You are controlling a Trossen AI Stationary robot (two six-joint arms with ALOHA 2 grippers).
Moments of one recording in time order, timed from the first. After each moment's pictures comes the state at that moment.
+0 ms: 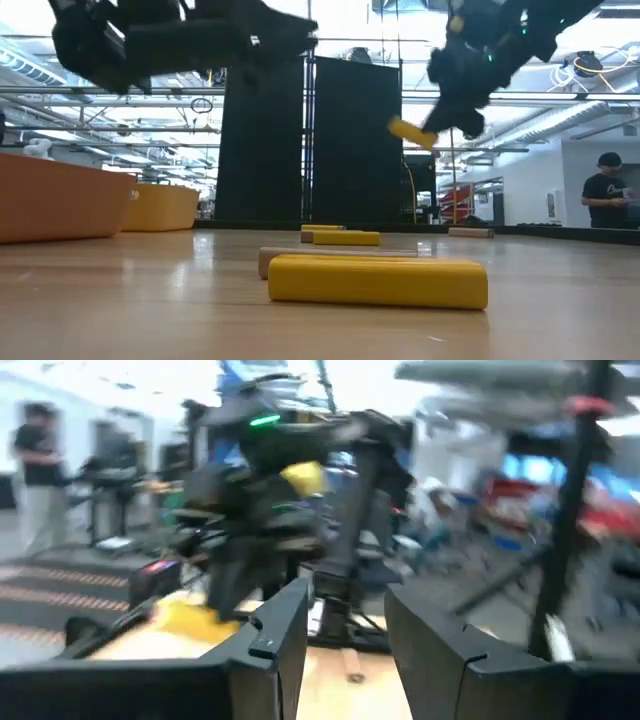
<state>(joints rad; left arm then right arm) -0.04 1.56 0.52 1.27 -0.10 -0.08 -0.44 1.13 0.79 -0.37 -0.24 0.24</state>
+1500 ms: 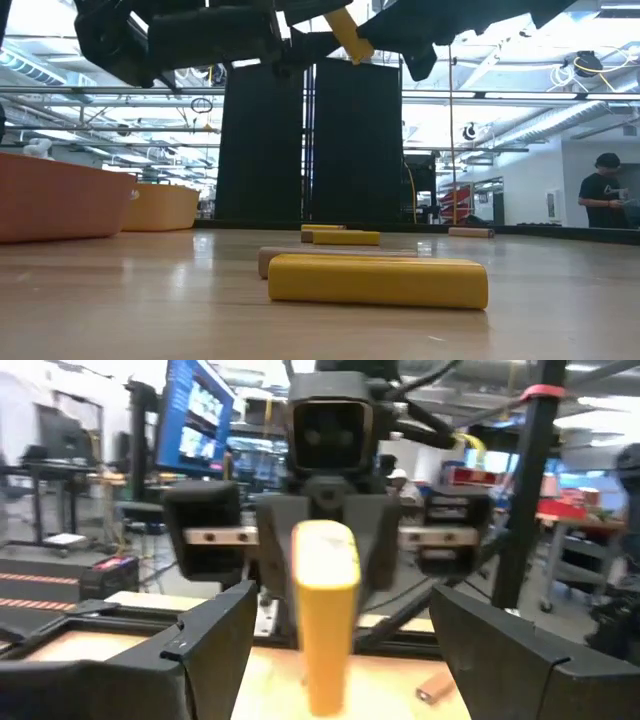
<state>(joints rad) -0.10 1.67 0.67 1.21 -0.05 -0.06 0.12 1.30 0.79 0.24 0.11 0.19</state>
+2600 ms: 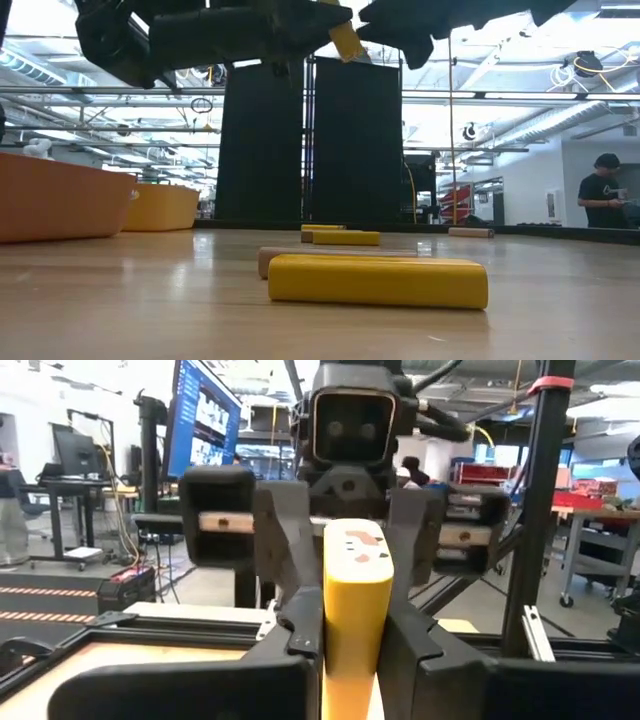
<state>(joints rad) -0.09 1.67 0.66 1.22 -0.06 -0.01 0.11 1.28 0.79 0.26 0.10 0.07</state>
